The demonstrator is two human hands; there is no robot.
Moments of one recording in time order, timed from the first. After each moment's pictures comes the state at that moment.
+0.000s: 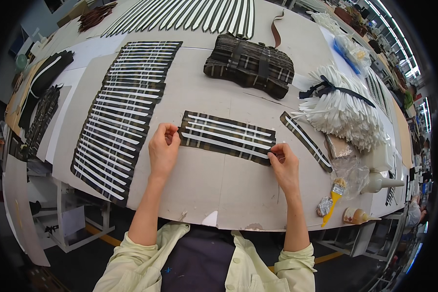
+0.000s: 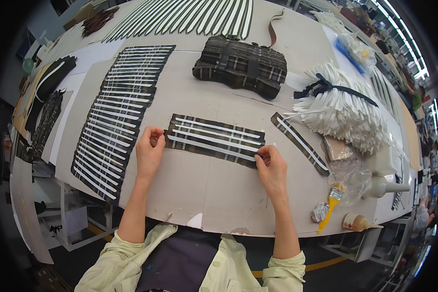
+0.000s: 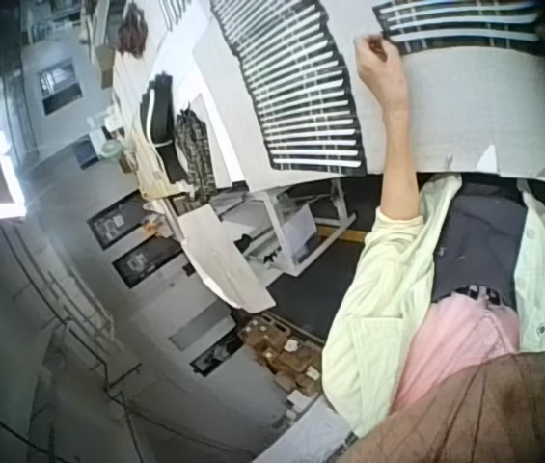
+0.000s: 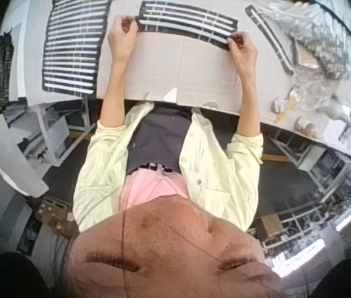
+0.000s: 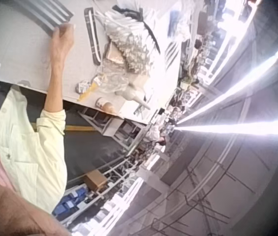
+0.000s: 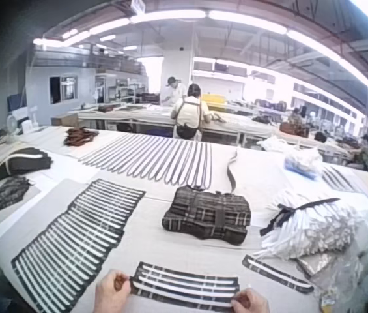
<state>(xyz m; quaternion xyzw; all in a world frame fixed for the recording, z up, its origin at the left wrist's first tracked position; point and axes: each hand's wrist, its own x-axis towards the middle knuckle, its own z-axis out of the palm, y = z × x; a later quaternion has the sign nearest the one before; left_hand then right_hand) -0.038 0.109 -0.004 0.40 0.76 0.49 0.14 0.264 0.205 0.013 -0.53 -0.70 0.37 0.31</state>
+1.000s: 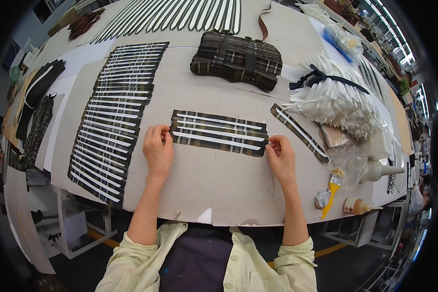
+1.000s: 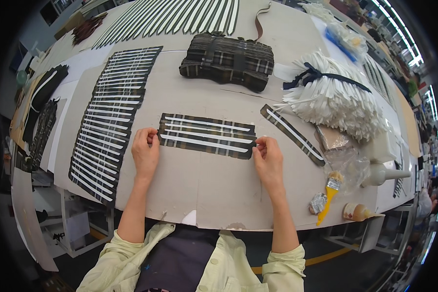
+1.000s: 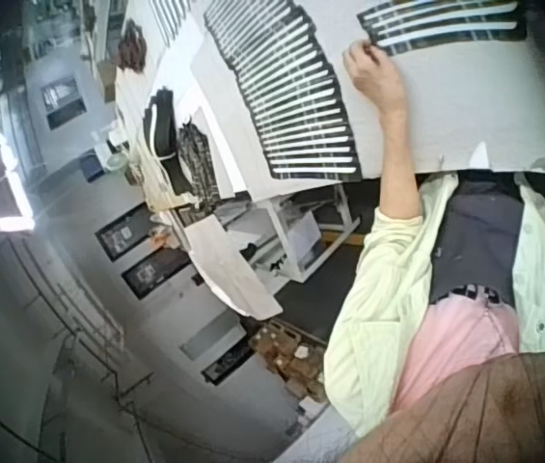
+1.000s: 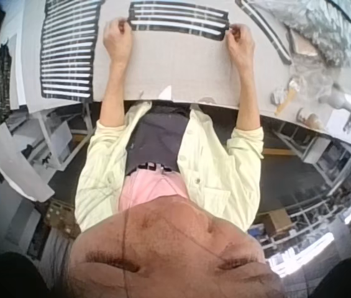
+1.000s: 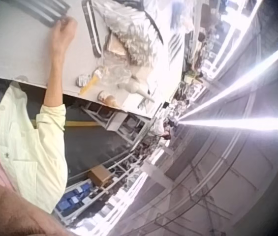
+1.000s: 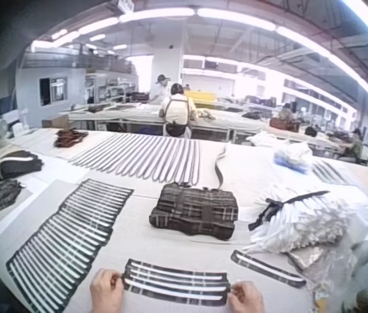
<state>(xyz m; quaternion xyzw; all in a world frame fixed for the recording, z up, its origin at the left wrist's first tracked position) -0.032 0.115 -0.025 0.47 0.77 0.44 0.00 0.279 0.212 -0.003 -0.52 -0.71 0.32 0.35</state>
